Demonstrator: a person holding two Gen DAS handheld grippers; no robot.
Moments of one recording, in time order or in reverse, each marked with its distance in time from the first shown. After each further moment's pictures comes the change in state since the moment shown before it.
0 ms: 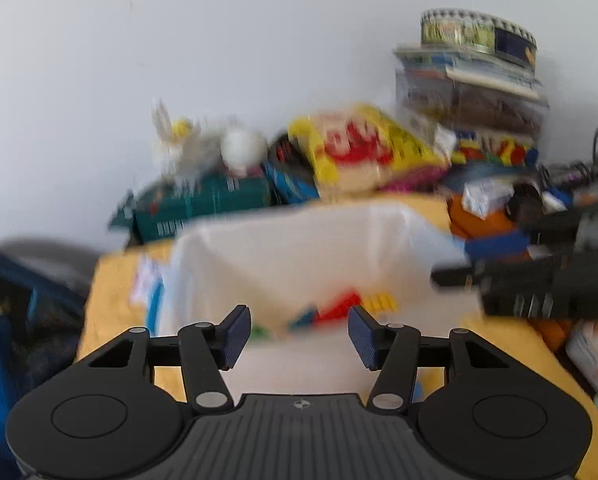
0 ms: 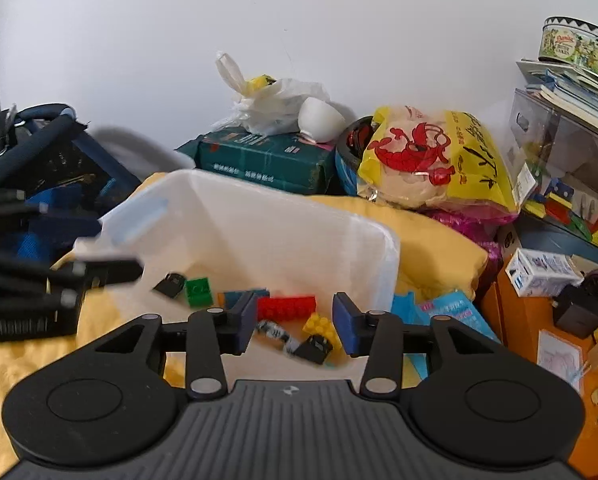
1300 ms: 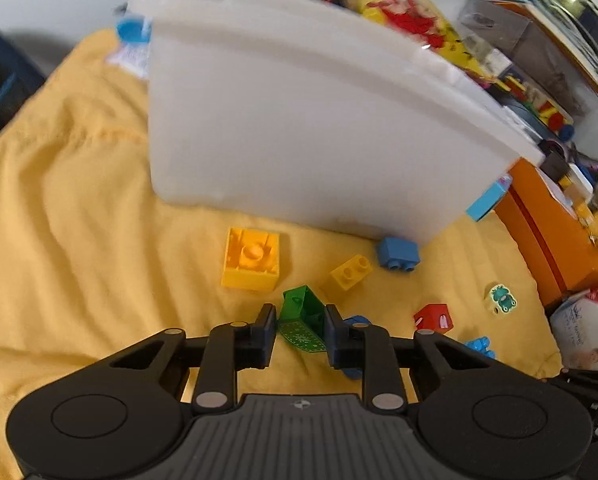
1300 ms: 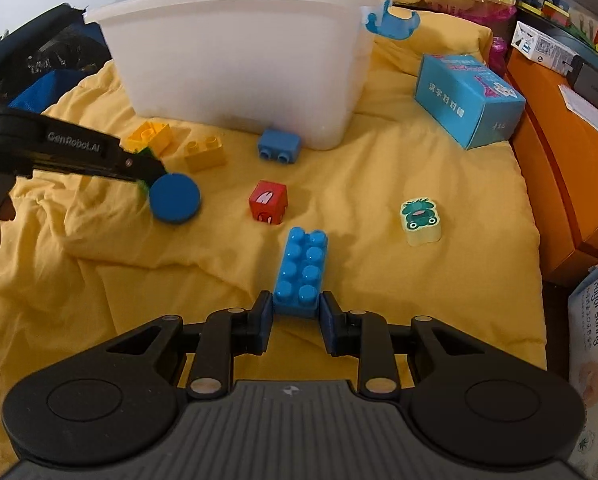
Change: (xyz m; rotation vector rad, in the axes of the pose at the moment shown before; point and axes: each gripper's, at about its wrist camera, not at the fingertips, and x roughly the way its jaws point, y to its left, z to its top) left arm 0.057 0.003 -0.097 -0.316 0.259 -0.094; right arm 0.002 0.005 -0.154 0.083 0.316 0.043
